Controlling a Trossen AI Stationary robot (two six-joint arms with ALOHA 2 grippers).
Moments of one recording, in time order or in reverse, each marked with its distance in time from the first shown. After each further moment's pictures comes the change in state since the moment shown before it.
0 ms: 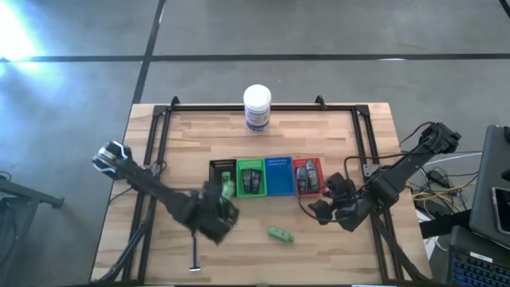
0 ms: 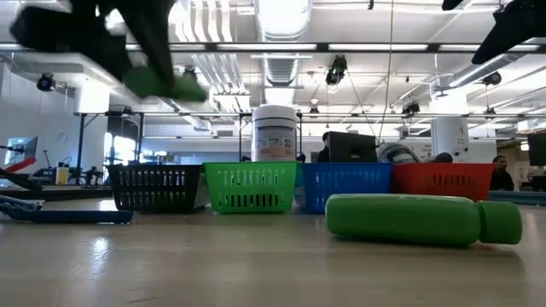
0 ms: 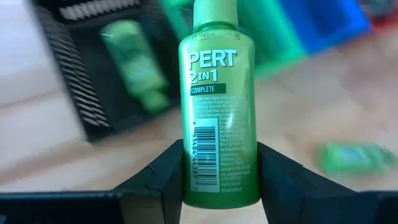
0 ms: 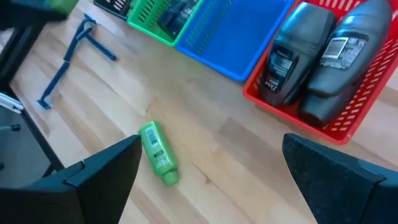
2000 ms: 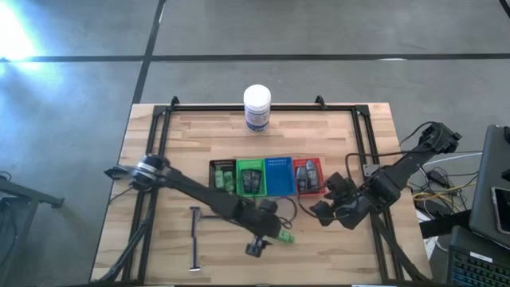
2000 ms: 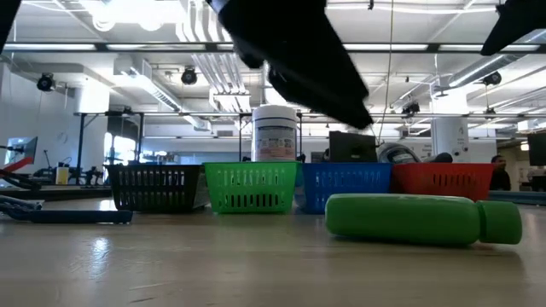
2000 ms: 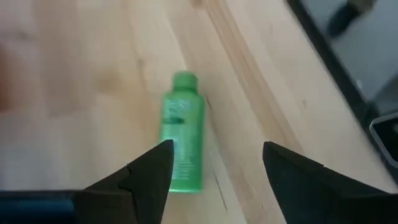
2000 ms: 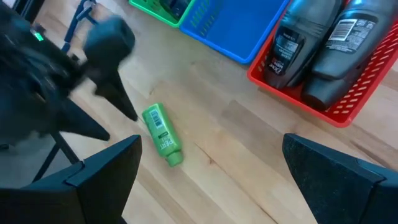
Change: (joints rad) left arm 0.181 0.372 0.212 0.694 0.610 1.691; right arm -0.010 -0.001 0.047 -0.038 -0.092 -0.018
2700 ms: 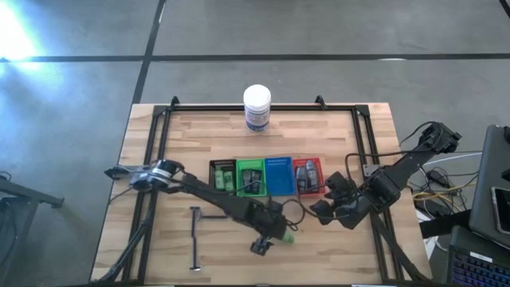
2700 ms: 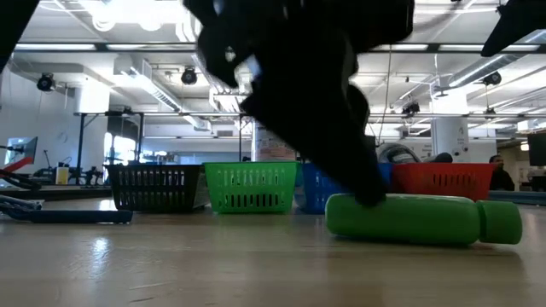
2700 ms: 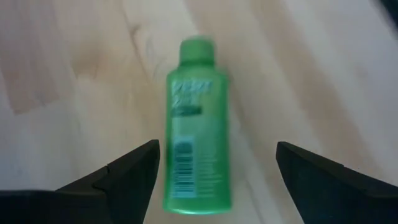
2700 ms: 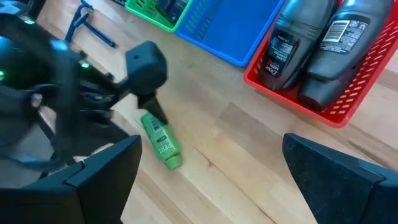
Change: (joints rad) left arm 0.028 0.160 0.129 -0.090 0.014 0.084; right arm 0.000 0.000 -0.001 -0.012 0.013 0.026
